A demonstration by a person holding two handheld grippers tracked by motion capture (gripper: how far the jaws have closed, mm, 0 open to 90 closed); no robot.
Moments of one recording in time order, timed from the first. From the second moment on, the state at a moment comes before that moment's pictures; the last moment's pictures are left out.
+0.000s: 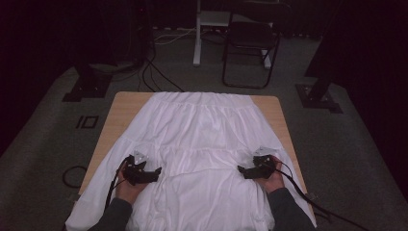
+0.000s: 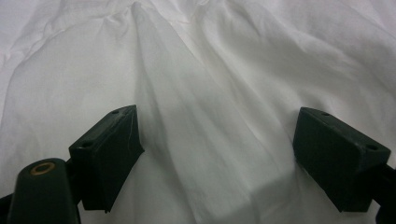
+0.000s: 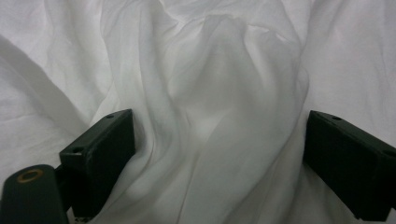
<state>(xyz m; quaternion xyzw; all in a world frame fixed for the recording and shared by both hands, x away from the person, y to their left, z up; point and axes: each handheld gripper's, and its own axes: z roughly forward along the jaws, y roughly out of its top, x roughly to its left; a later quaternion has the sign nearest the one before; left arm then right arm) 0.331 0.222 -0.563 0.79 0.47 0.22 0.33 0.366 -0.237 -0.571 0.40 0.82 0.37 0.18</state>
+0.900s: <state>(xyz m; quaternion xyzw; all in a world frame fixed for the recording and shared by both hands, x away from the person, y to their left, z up) 0.303 0.310 -0.505 0.72 0.53 0.28 0.35 0.366 -0.237 -0.571 0.40 0.82 0.37 0.18</state>
